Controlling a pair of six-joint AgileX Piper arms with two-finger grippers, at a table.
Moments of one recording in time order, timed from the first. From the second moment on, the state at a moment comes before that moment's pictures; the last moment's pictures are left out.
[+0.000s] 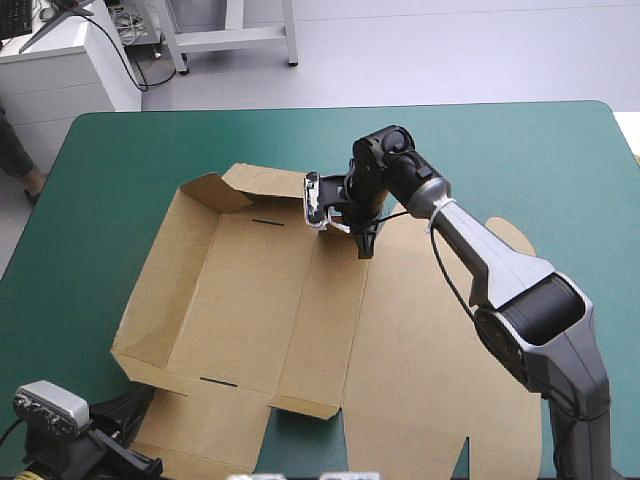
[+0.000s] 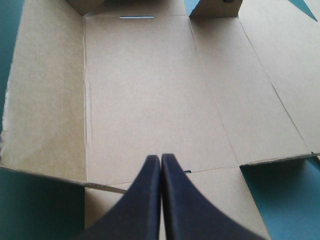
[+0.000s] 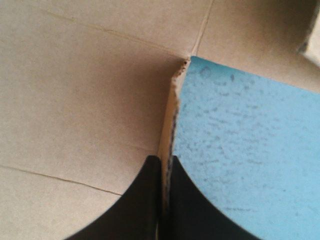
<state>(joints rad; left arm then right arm) -0.28 0.07 -0.47 -0.22 0.93 0.10 0.54 2.08 -2.03 0.05 1.24 -1.12</state>
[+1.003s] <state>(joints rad) -0.28 0.07 -0.47 -0.22 0.92 0.10 0.54 2.15 -2.30 0.02 1.24 -0.81</state>
